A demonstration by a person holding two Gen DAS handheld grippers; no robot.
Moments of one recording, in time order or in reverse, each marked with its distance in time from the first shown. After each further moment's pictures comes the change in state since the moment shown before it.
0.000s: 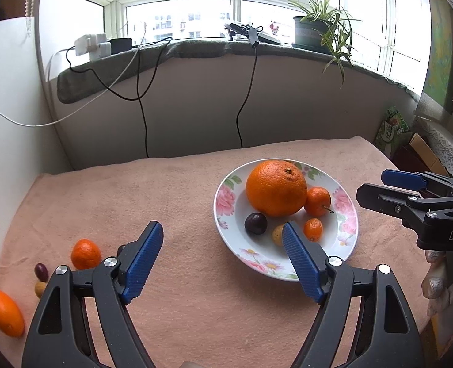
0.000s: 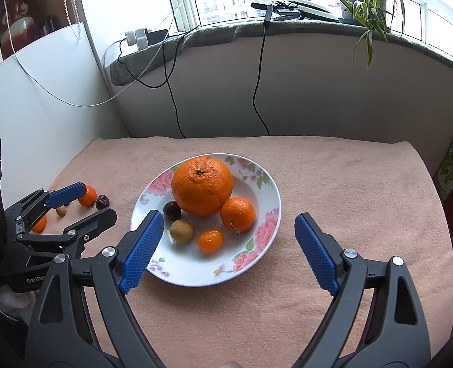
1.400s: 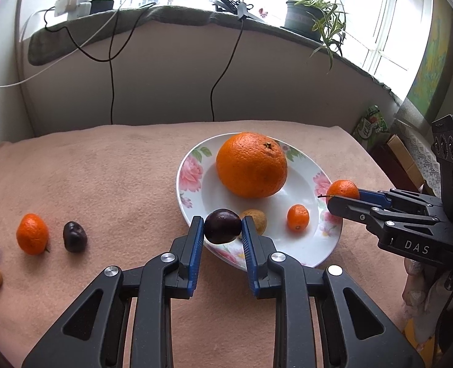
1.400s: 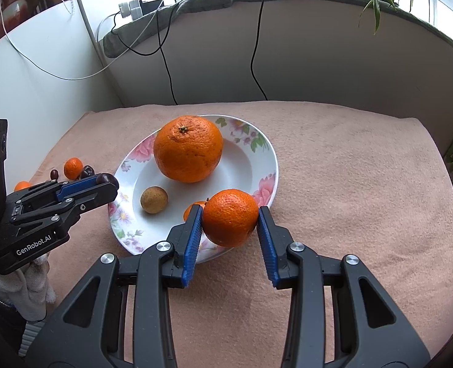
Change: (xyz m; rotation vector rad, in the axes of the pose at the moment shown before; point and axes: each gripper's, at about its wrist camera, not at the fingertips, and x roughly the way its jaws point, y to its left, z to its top) left arm 0.031 -0.002 -0.013 -0.078 0.096 -0.176; right arm 0.031 -0.014 -0.024 -0.007 0.119 -0.010
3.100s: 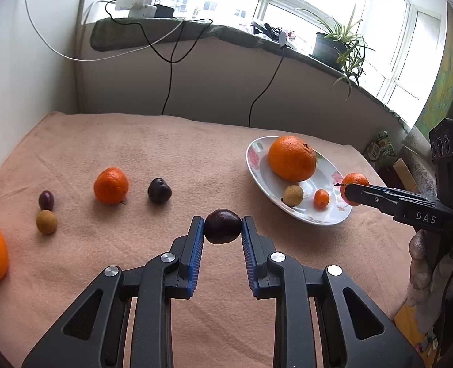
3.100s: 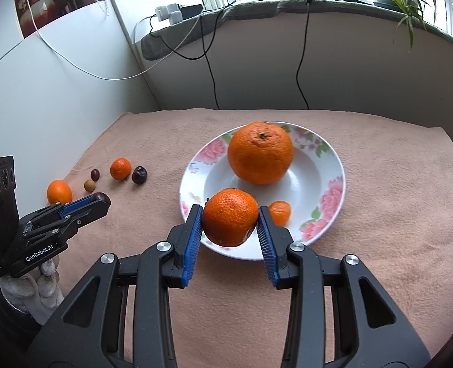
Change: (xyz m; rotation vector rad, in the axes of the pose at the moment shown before) left arm -0.065 0.049 -0.040 -0.115 -0.073 0.044; right arm -0.021 0.043 -0.003 -0.010 -0.021 0.093
